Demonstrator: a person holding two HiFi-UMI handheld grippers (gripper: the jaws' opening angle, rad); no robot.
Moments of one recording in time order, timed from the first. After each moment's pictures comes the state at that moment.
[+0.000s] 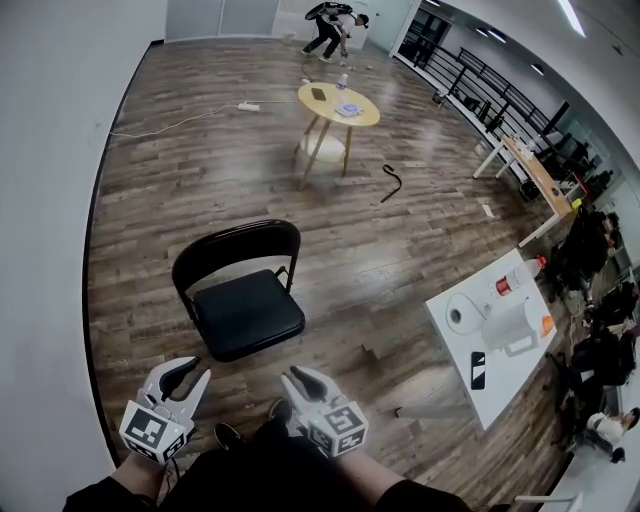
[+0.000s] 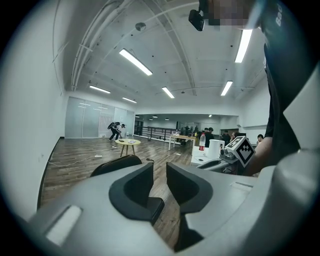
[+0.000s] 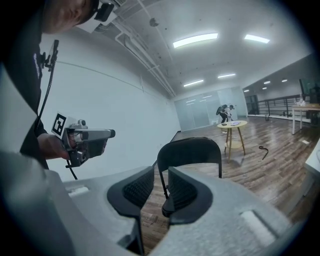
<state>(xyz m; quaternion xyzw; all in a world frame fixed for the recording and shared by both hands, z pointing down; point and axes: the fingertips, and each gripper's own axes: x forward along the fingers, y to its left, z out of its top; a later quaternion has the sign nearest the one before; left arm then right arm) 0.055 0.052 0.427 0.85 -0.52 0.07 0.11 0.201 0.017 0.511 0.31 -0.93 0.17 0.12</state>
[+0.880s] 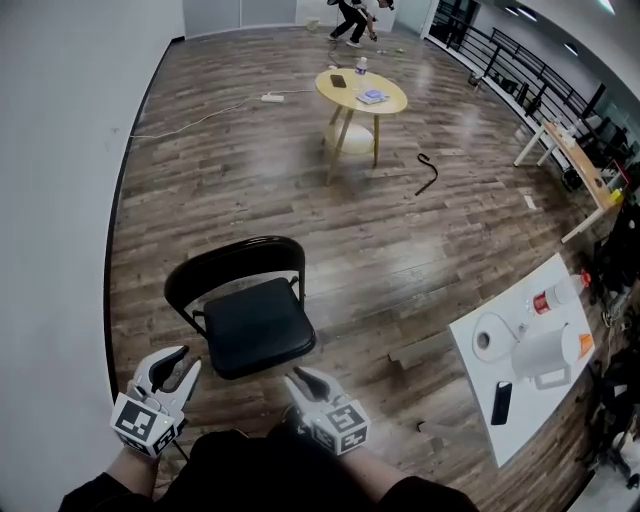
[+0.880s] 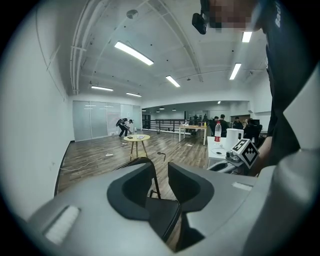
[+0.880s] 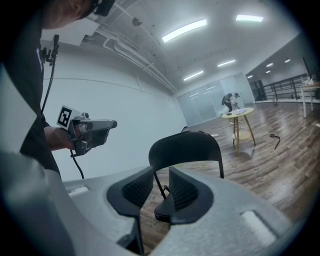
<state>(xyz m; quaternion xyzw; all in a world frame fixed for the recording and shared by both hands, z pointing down) 0.066 -0.054 0.426 0.81 -0.56 0.14 0.10 0.222 -0.077 0.555 0.25 -0.93 0.22 0.11</state>
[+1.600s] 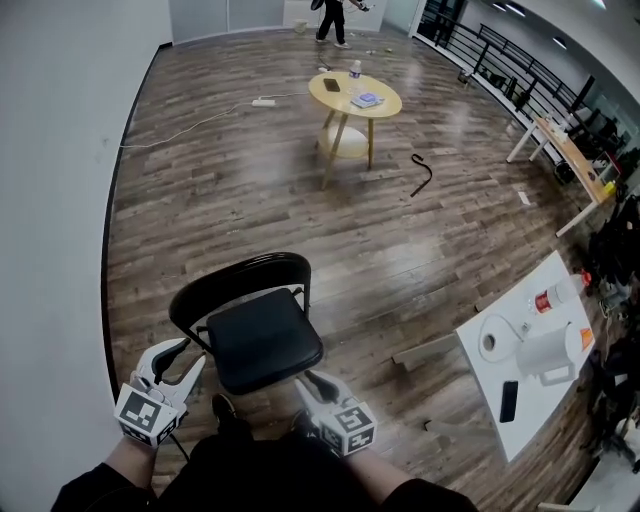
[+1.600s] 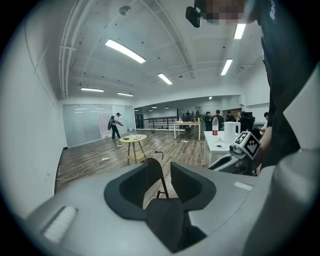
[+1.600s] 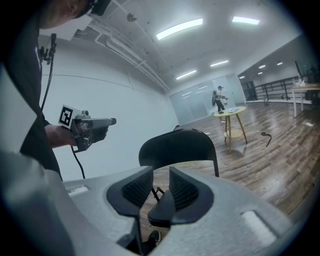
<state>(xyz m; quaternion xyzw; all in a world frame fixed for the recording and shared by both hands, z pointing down) 0.020 -0.103 0.431 0.83 -0.52 0.17 0.07 0.203 -0.105 0.567 0.30 -0.91 0.24 0.13</state>
